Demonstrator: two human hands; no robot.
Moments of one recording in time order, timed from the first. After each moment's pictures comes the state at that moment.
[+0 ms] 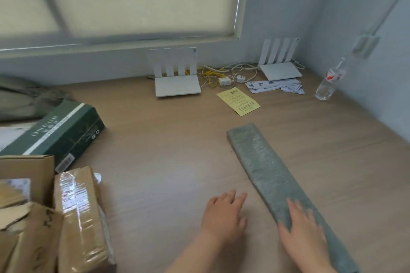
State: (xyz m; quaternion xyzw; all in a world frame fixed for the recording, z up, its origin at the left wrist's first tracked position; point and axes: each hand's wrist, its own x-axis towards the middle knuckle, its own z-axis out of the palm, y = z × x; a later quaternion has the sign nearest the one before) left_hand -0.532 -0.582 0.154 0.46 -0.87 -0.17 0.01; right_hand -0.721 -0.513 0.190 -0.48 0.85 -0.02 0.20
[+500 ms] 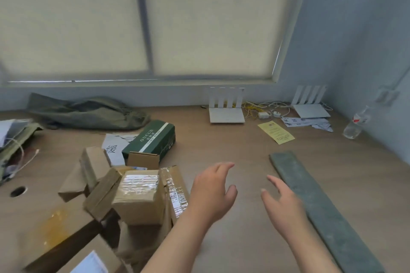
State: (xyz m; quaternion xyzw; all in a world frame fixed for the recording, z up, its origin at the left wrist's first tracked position) left_hand -0.309 -0.502 0.377 0.57 -0.76 -0.17 0.26; right_hand -0.494 -0.468 0.380 -0.53 0.74 -0.32 0.26
